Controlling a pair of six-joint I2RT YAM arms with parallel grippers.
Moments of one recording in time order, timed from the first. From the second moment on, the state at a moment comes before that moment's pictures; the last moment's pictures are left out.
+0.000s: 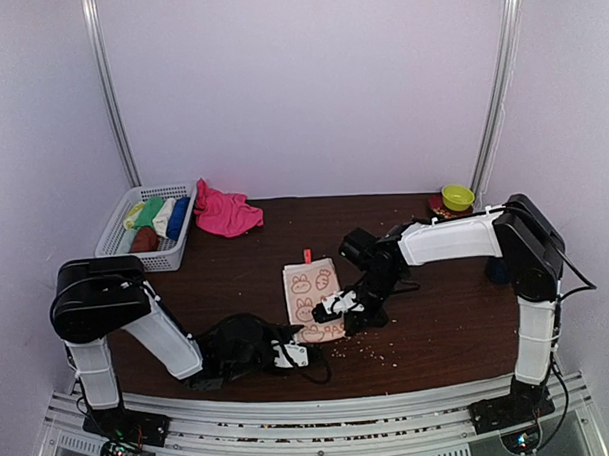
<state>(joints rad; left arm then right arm) -1.14 1.92 0.52 0.99 -0.24 0.87 0.77 1.98 1.34 -0.73 -0.42 -1.01</state>
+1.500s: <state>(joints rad) -0.98 1.81 0.70 0.51 0.08 0.48 0.74 1.79 1.11 -0.51 -0.44 -1.01</state>
